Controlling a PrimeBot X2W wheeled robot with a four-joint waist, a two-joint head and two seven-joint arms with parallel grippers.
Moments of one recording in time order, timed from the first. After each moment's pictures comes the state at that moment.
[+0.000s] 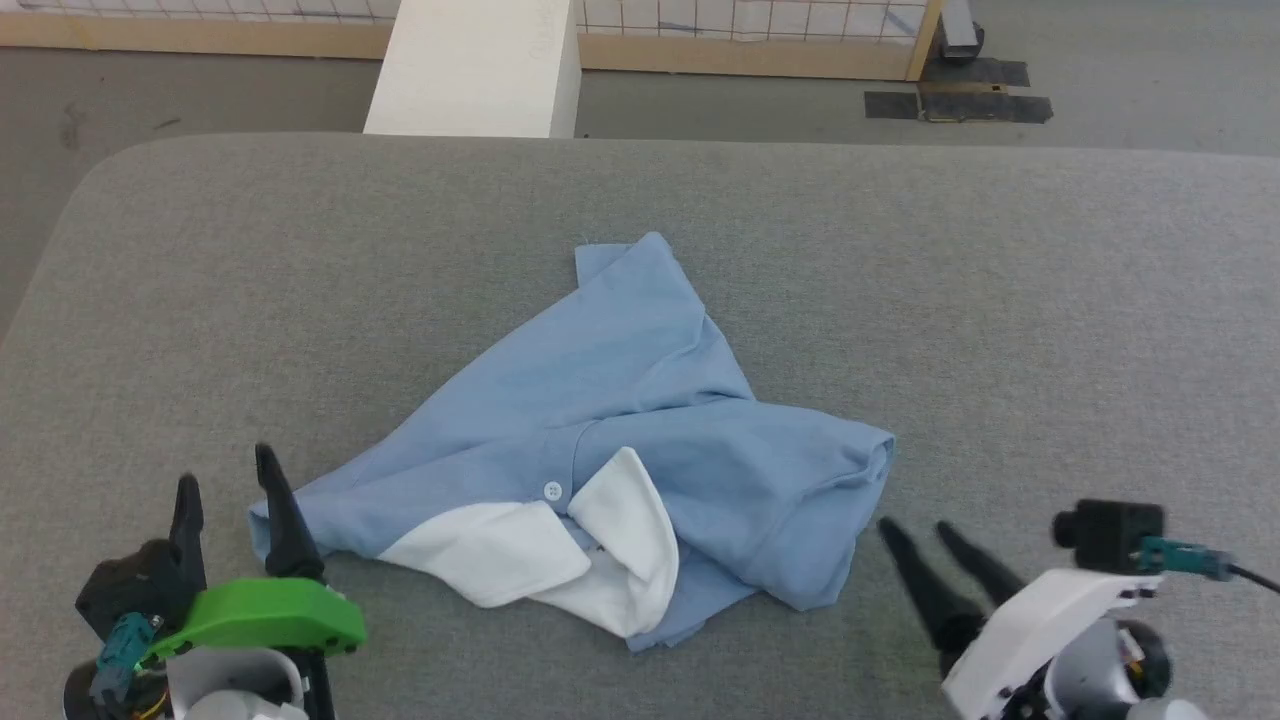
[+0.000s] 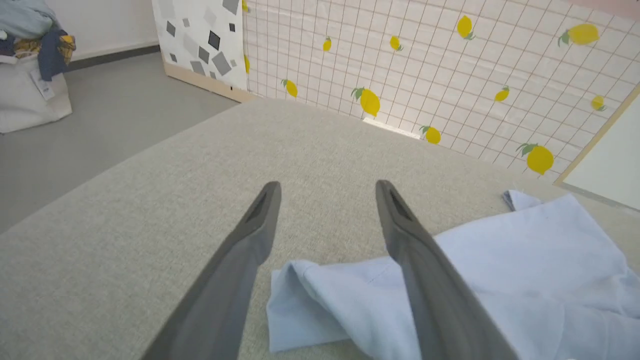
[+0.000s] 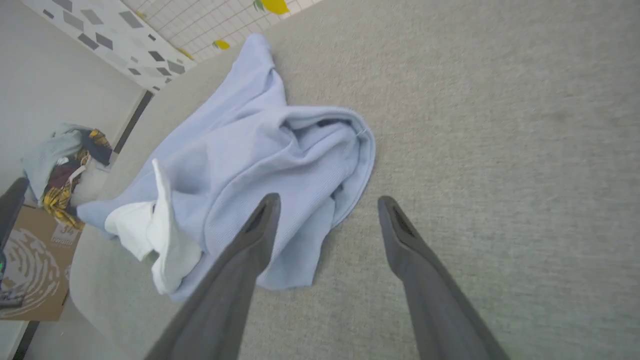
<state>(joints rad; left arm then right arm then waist) -0.01 0.24 -0.10 0.05 -0.52 0.33 -0.25 0.05 -0.05 0.03 -0.03 0.53 0.13 0.38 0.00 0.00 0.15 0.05</state>
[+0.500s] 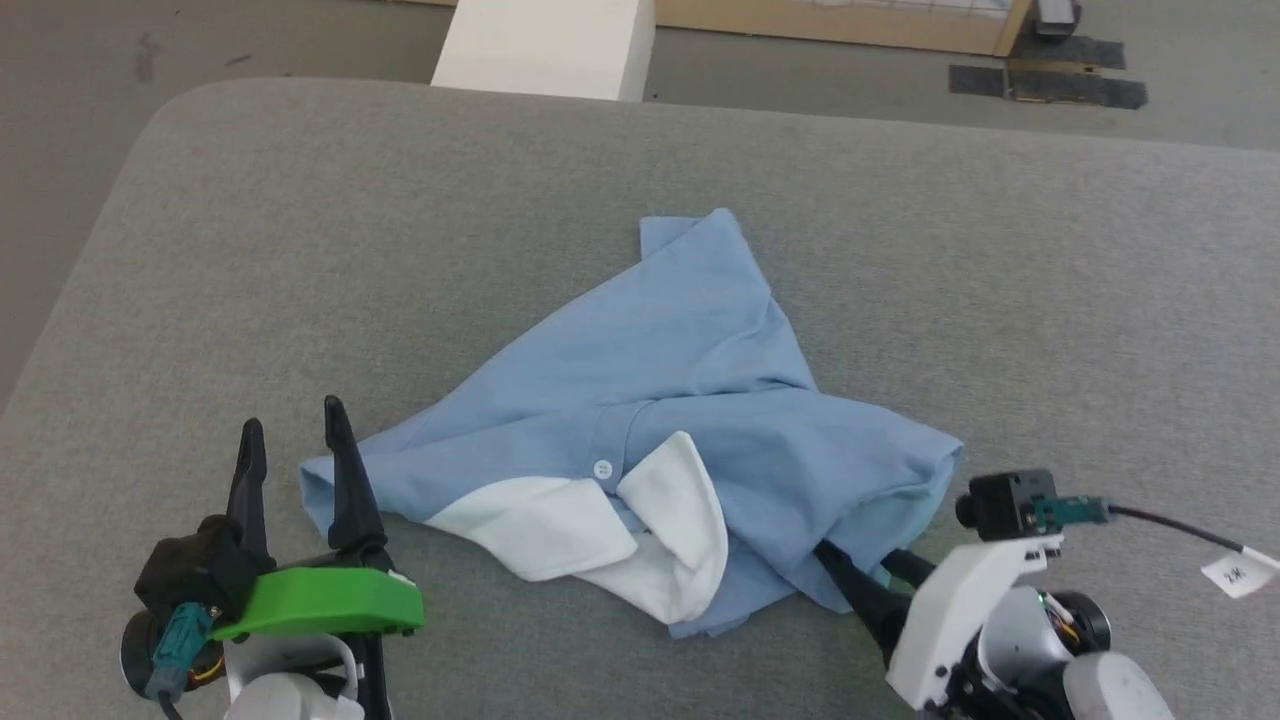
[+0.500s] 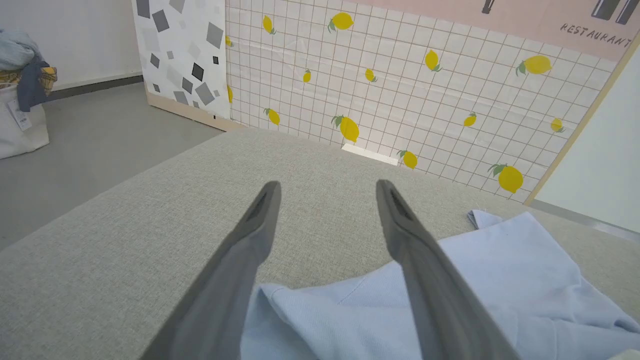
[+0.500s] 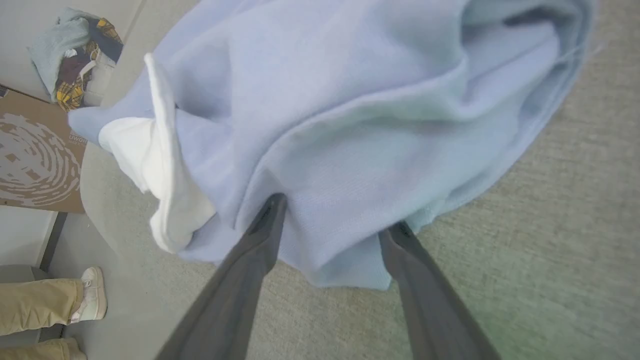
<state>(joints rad) -0.03 0.06 -0.01 -0.03 -0.30 0.13 -0.26 -0.04 -0.05 0.13 0.07 0.50 0.13 0.53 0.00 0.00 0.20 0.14</state>
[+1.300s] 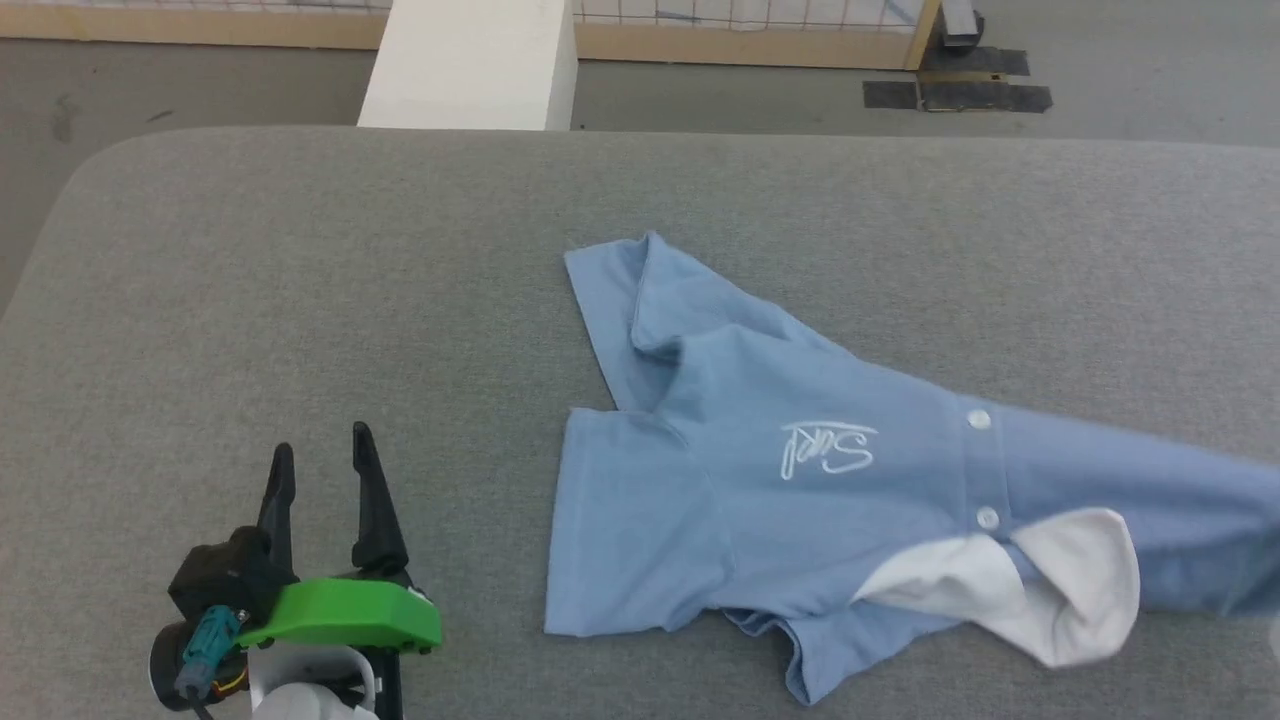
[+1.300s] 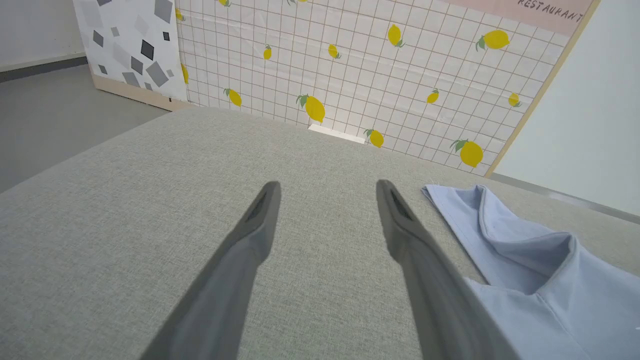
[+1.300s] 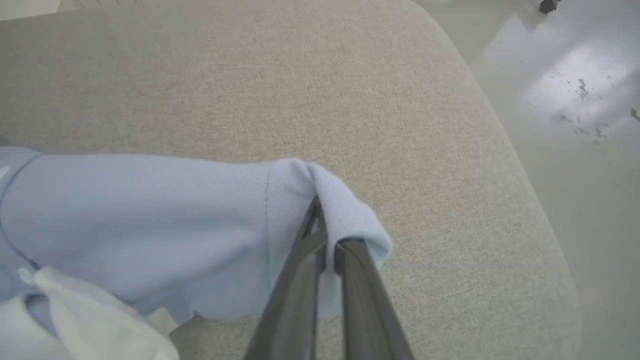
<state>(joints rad) -0.03 0.05 -0.02 0.05 -0.30 0.11 -0.26 -0.03 -0.11 -0.49 -0.16 0.06 0.13 0.65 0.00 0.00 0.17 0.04</state>
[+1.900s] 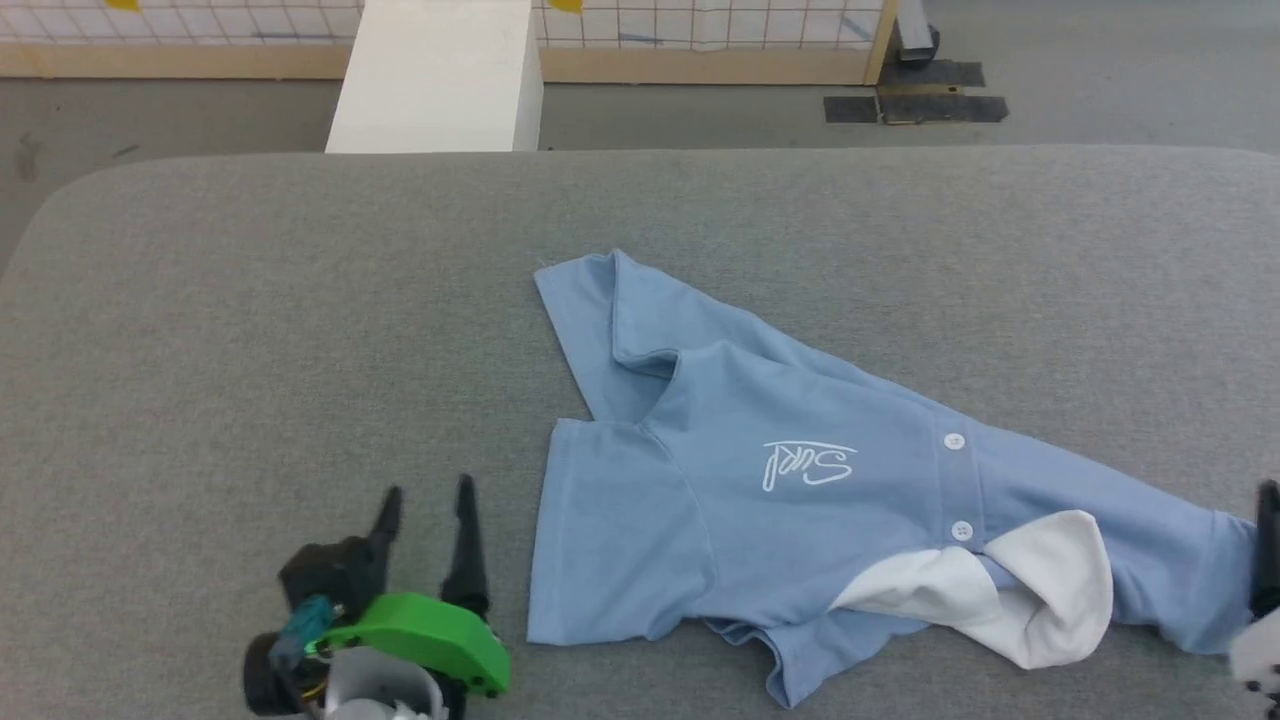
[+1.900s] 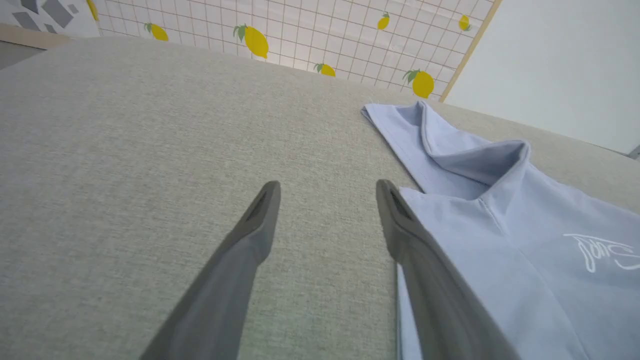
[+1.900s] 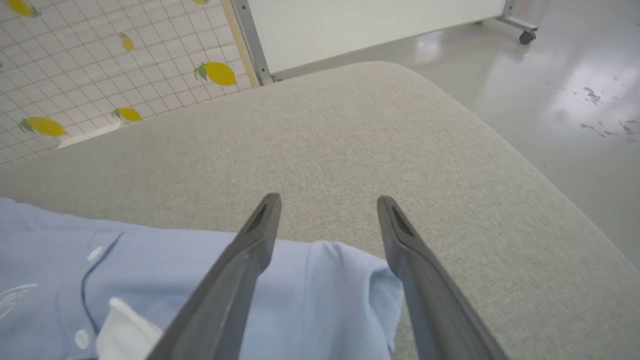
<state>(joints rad) -0.04 0.05 -0.13 0.18 -0.32 0.06 -0.19 0.03 -0.05 -0.50 -0.03 0.22 0.13 0.23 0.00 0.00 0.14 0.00</state>
